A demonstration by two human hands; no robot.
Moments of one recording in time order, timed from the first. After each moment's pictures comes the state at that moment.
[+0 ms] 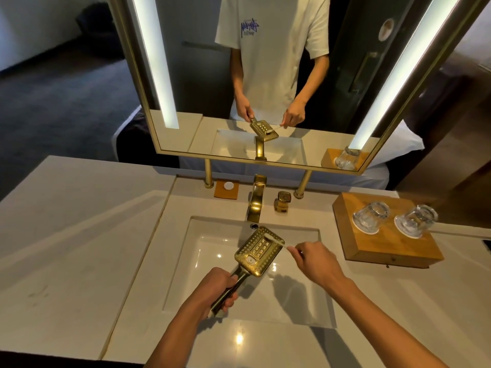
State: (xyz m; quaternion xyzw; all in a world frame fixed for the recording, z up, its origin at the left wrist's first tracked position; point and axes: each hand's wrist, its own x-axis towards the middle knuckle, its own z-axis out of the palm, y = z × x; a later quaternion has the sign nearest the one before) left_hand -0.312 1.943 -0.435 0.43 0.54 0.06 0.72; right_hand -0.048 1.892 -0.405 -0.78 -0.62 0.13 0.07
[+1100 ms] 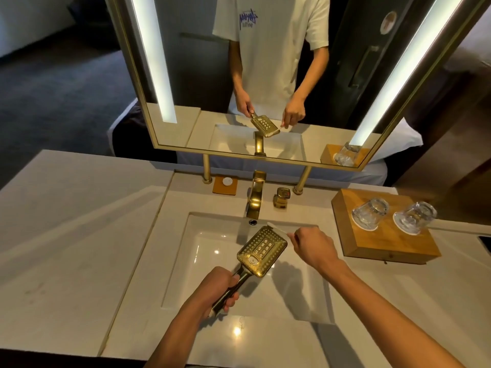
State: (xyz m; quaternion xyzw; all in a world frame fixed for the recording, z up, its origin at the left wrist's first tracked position) left_hand -0.310 1.942 -0.446 0.42 0.54 0.05 0.73; right_hand -0.045 1.920 -0.397 -0.80 -0.59 0.08 0.01
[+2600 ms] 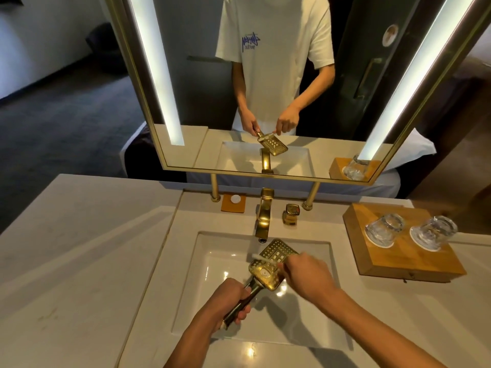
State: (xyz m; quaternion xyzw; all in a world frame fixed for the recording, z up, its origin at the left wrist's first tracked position) left_hand -0.300 1.962 -0.423 0.46 0.54 0.03 0.70; right_hand -0.091 1.917 -0.388 -0.75 -0.66 0.09 0.01
